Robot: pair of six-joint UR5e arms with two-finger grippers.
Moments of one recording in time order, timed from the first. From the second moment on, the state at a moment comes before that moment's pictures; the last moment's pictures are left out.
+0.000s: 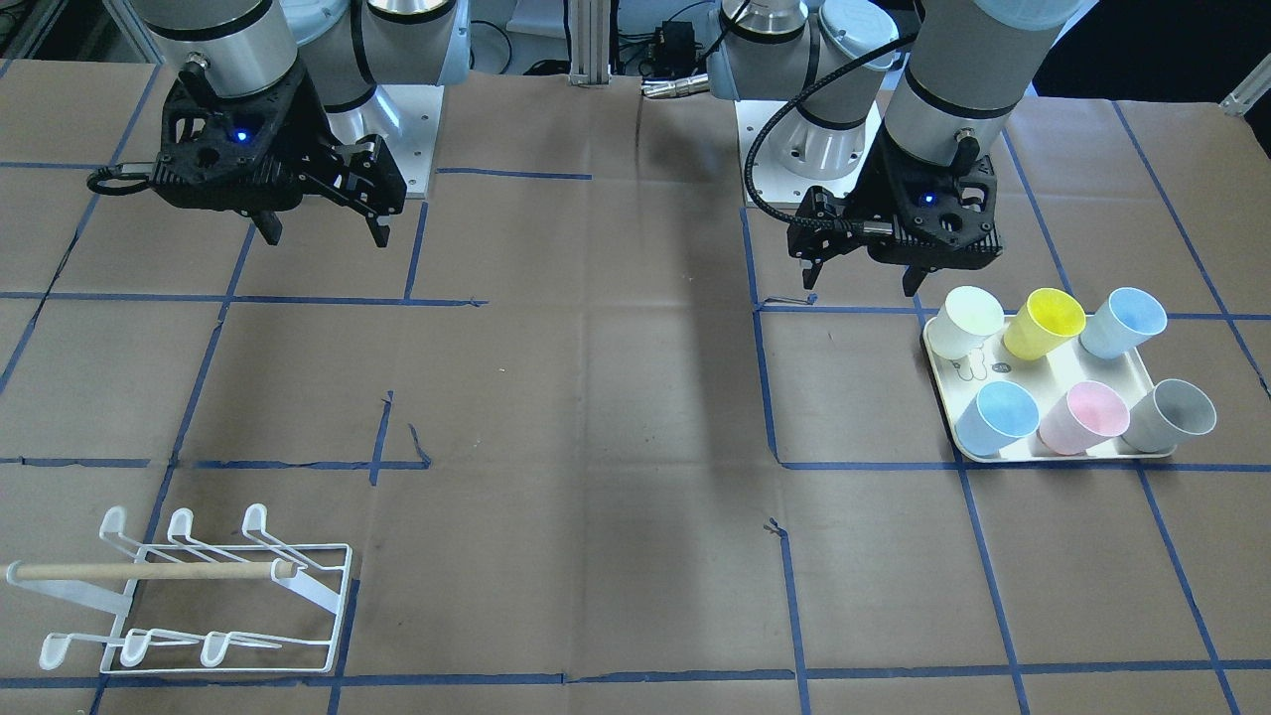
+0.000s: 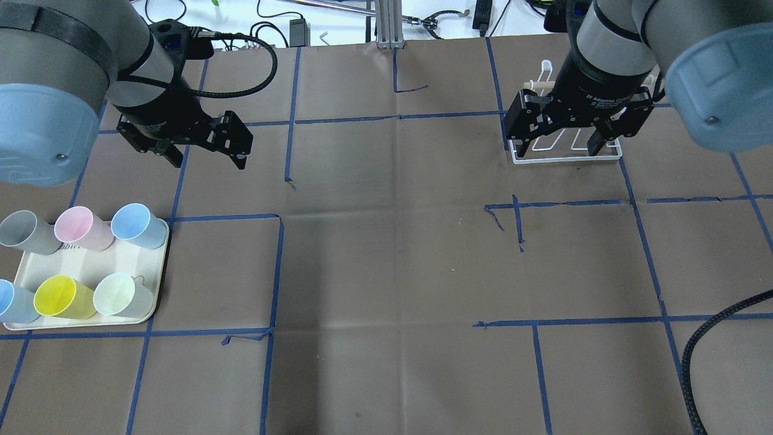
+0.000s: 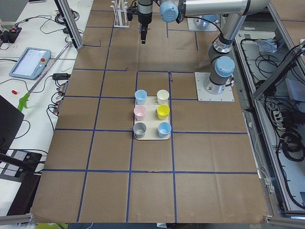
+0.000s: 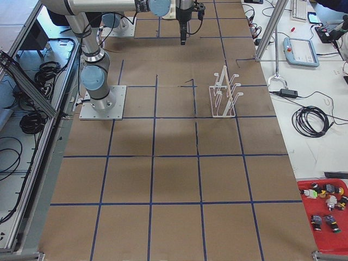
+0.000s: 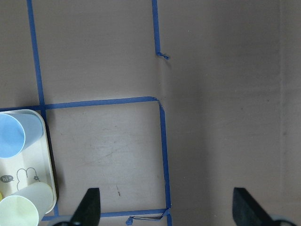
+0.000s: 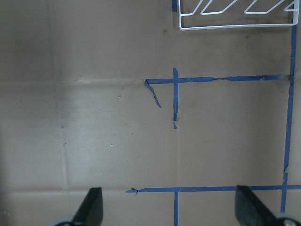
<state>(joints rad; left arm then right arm) -1.56 -1.55 -1.68 -1.44 1.58 0.09 1.62 -1.61 1.62 -1.60 -1.55 0.07</state>
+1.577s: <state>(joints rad) -1.55 -1.54 -1.69 -1.43 1.58 0.09 1.62 -1.61 1.62 -1.60 -1.55 0.07</state>
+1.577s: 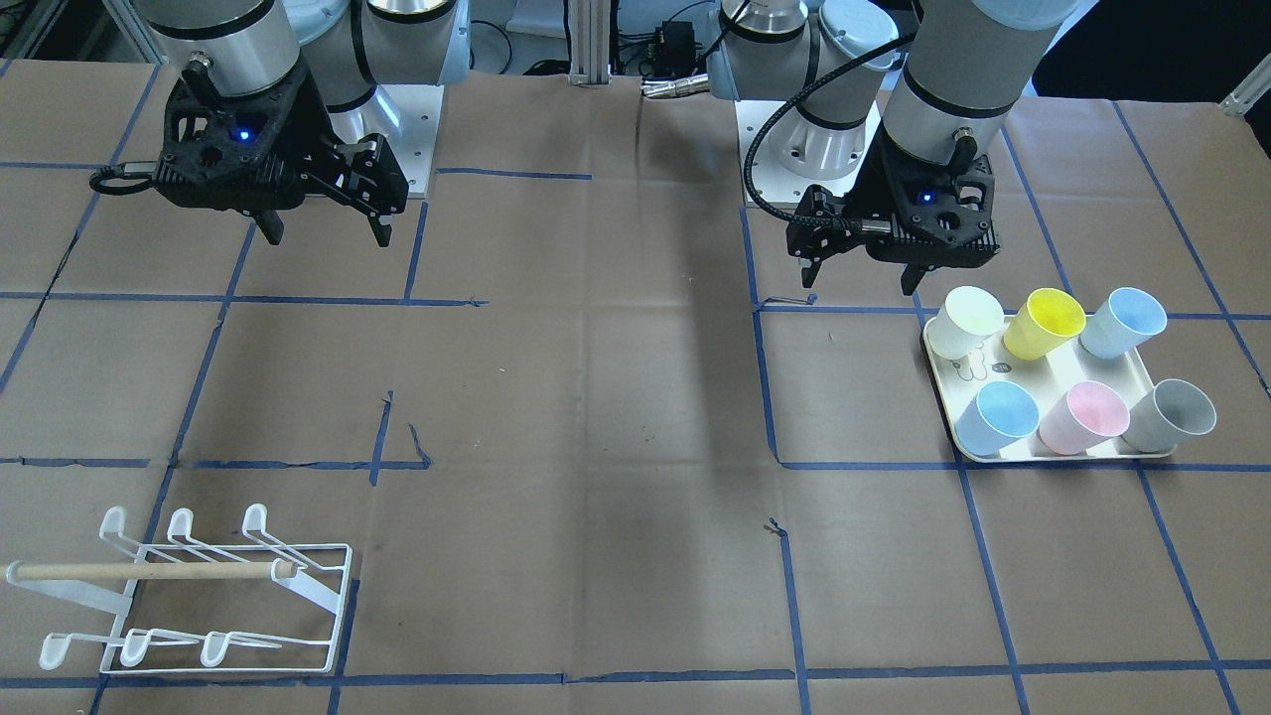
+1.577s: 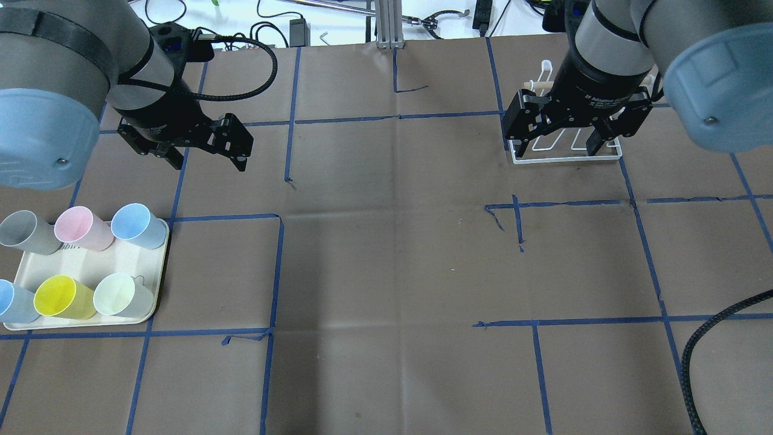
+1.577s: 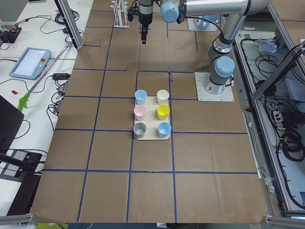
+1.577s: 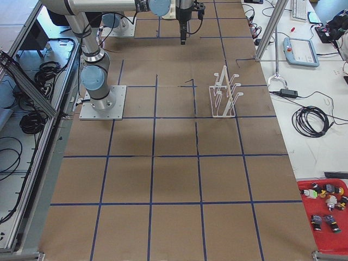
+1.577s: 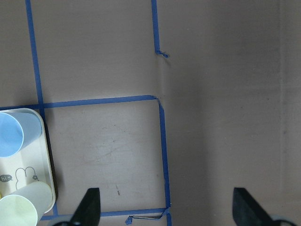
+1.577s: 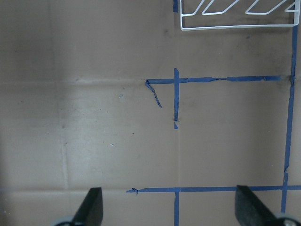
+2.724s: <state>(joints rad) -1.29 -1.55 -1.70 -1.43 1.58 0.34 1.62 -1.61 1.62 -1.60 -1.55 0.07</state>
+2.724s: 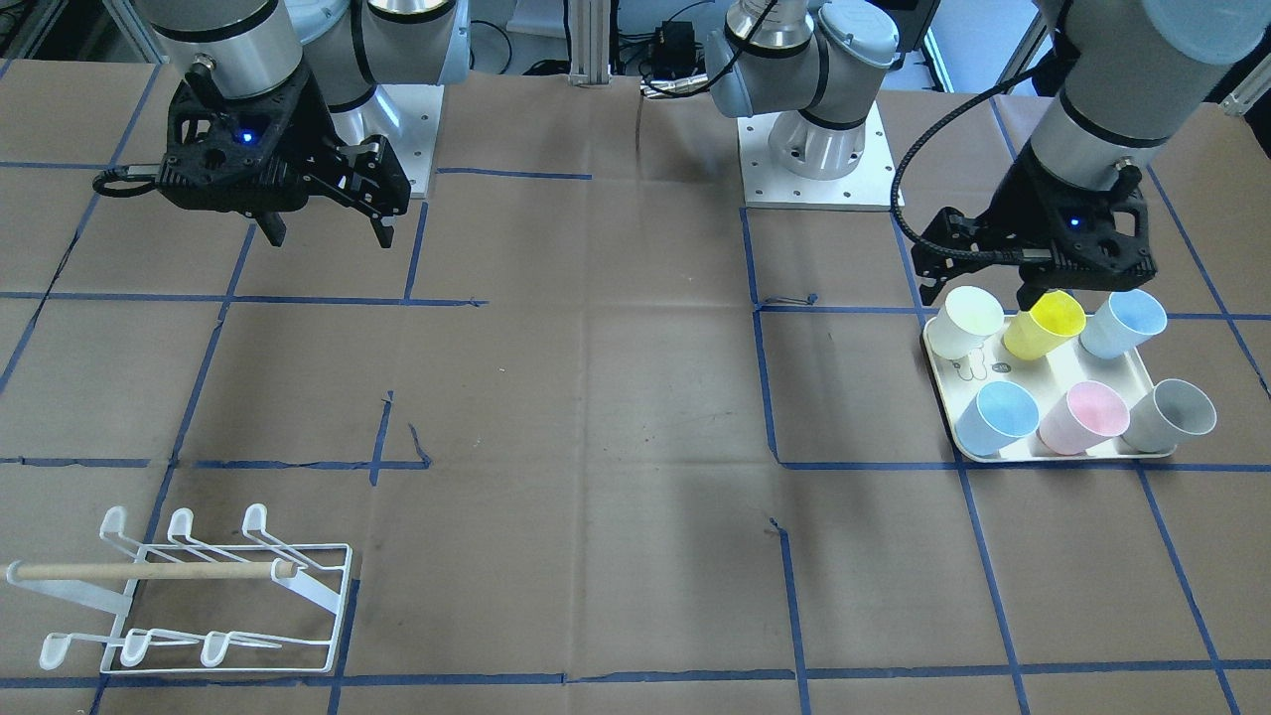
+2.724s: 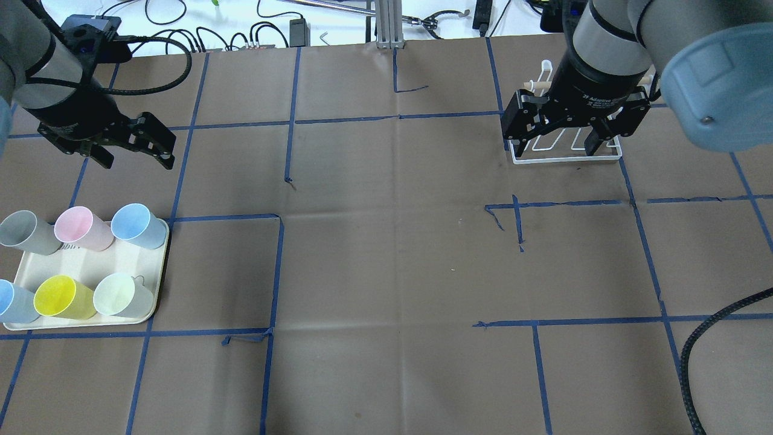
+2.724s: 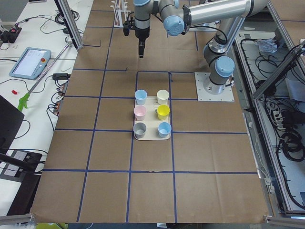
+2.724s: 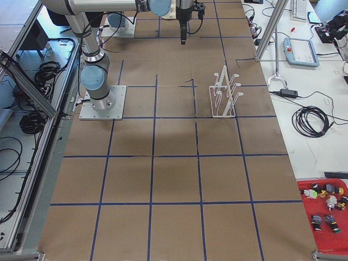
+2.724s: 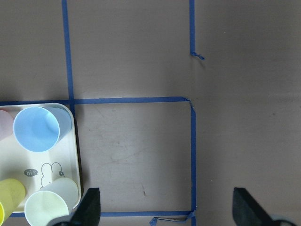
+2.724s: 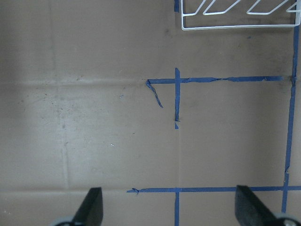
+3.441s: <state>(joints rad) -1.13 -1.62 -1.74 -1.37 1.56 0.53 1.62 -1.61 1.61 -1.60 -1.55 0.07</state>
